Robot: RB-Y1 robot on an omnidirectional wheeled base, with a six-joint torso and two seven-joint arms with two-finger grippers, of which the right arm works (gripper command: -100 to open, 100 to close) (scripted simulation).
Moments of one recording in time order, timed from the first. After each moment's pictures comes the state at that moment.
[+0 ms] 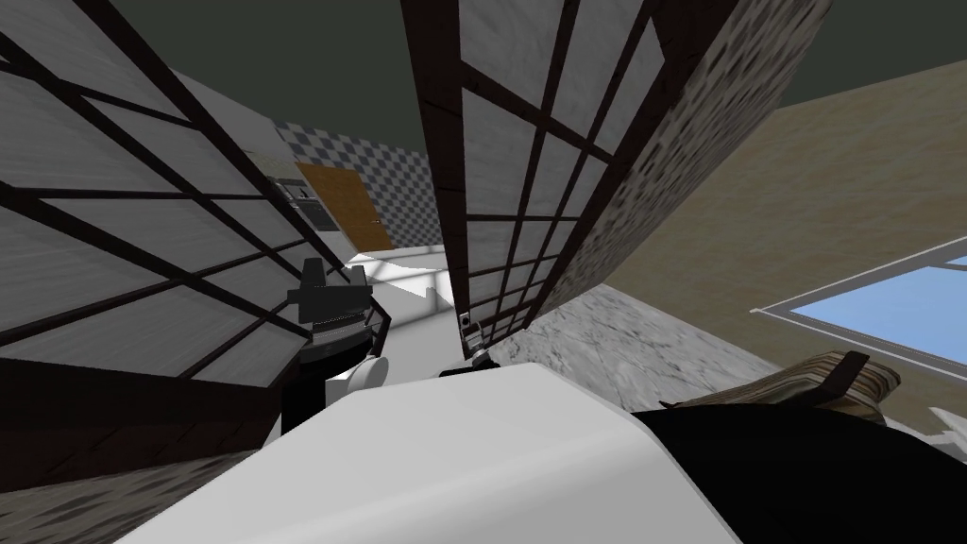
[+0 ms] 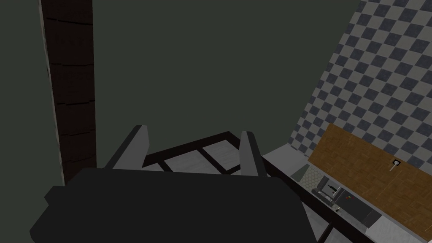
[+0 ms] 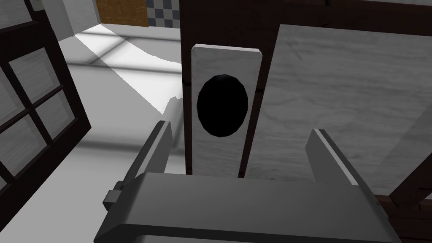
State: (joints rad) arm -0.05 -0.03 0.91 -0.75 -0.80 -0.94 -1.06
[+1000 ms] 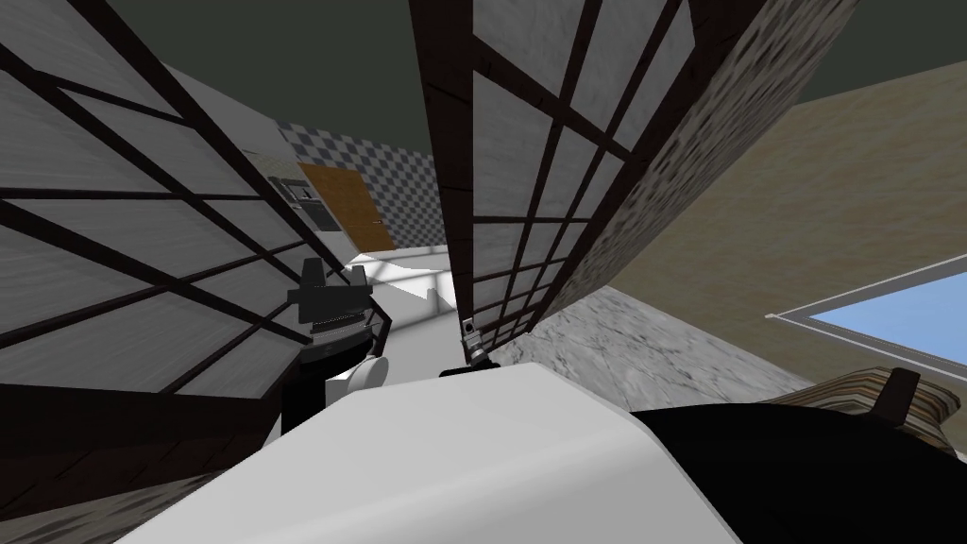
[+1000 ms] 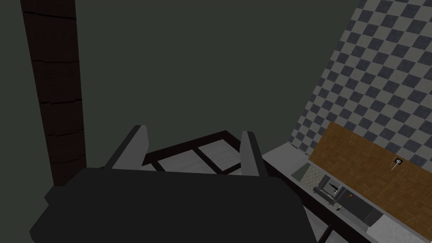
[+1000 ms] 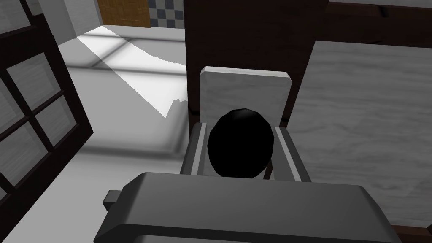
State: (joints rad) arm -0.06 -0.01 0.90 -0.73 -0.80 -0.93 -1.07
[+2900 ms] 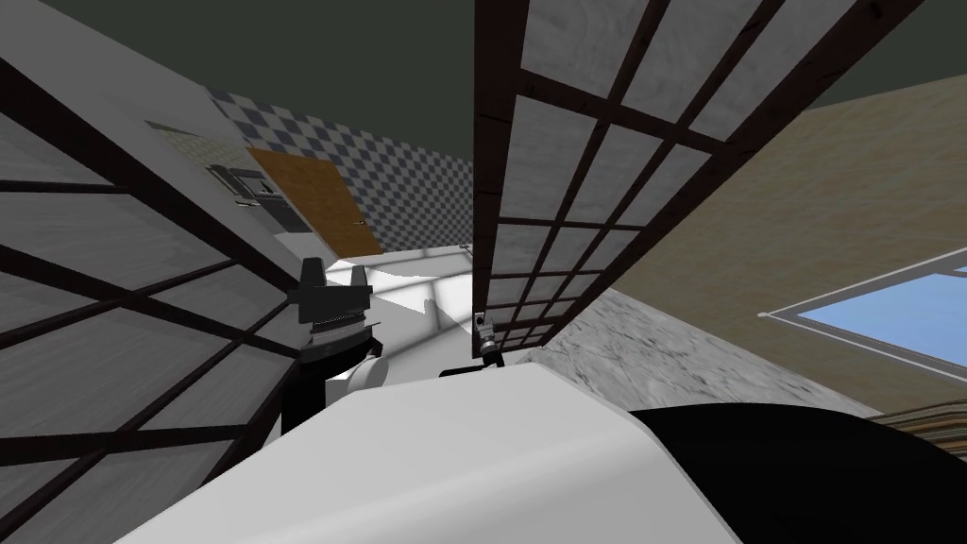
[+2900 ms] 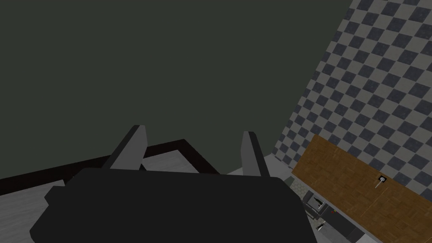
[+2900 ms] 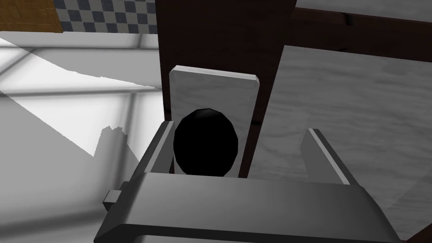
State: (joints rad) arm -0.07 -0.04 0.74 -0.72 -0.86 -0.97 -1.04
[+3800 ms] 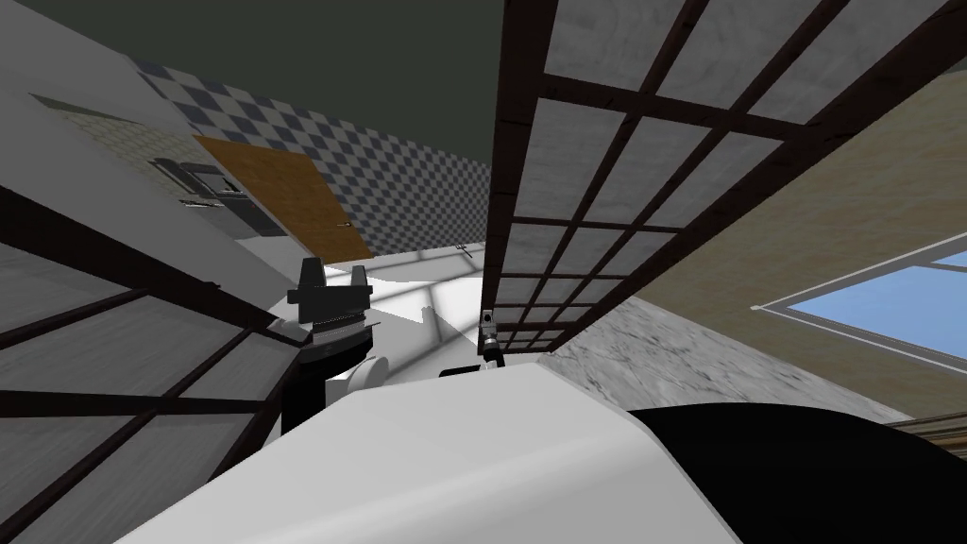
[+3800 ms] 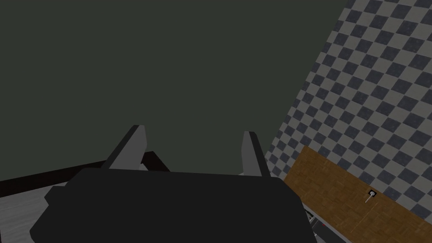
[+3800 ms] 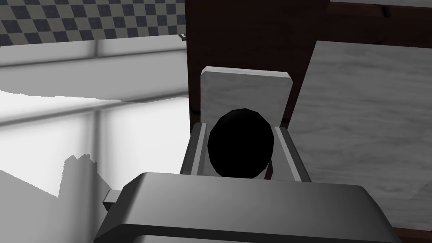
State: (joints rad) arm -0.08 0.00 0.64 -0.70 -0.89 -0.99 -1.02
